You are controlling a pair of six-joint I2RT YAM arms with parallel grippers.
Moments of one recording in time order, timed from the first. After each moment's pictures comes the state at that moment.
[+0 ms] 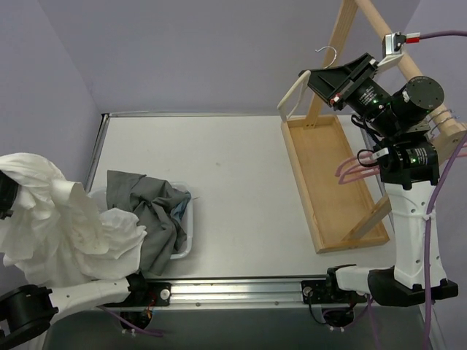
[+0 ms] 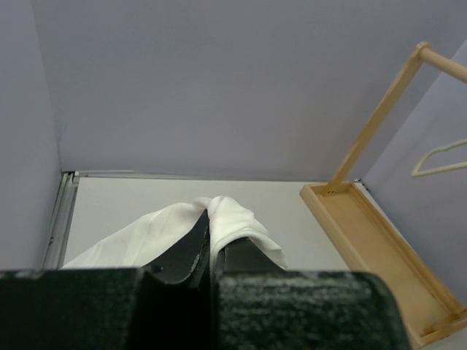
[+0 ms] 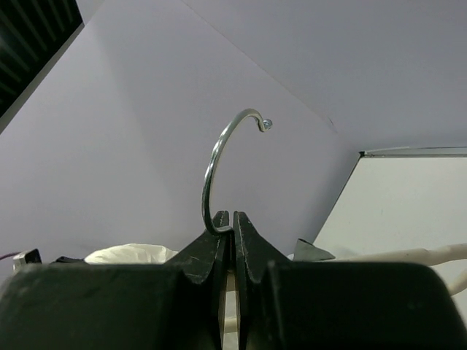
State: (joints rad) left arm -0.99 0.87 2.32 -1.21 -0.77 -0.11; right arm 0.16 1.27 1.86 -0.32 -0.56 1.04
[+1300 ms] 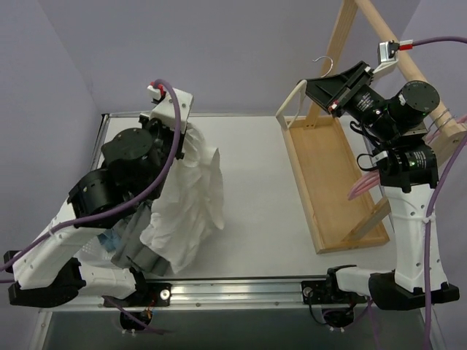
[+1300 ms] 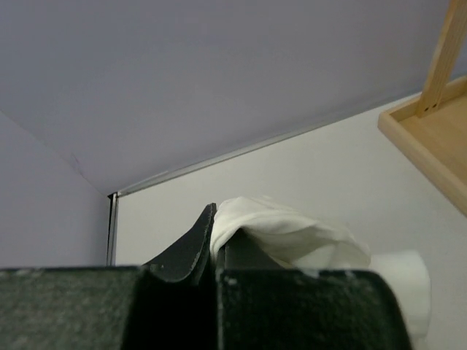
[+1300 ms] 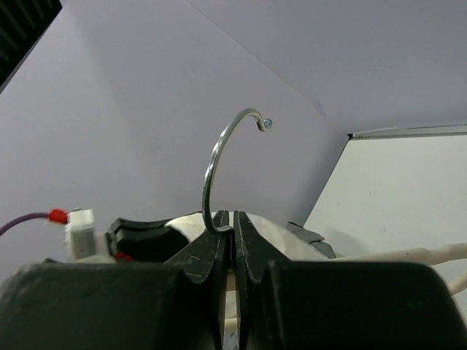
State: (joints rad) left arm -1.12 1.23 1.85 -0.61 -0.93 0.24; right arm 0.16 1.24 1.80 -0.35 -0.59 1.01
